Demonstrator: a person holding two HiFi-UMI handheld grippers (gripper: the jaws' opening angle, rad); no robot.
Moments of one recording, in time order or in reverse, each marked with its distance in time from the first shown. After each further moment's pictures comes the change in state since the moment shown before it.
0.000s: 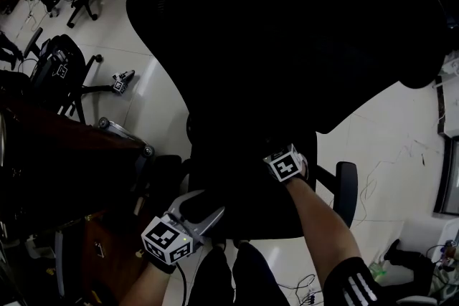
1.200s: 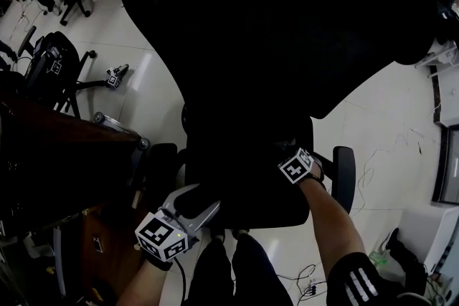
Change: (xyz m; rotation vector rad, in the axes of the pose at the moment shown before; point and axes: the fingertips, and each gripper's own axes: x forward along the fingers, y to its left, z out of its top) left arm -0.017 -0.011 -0.013 0.000 -0.011 -0.022; right arm -0.016 -0.023 -0.124 -0.177 0.259 -0.071
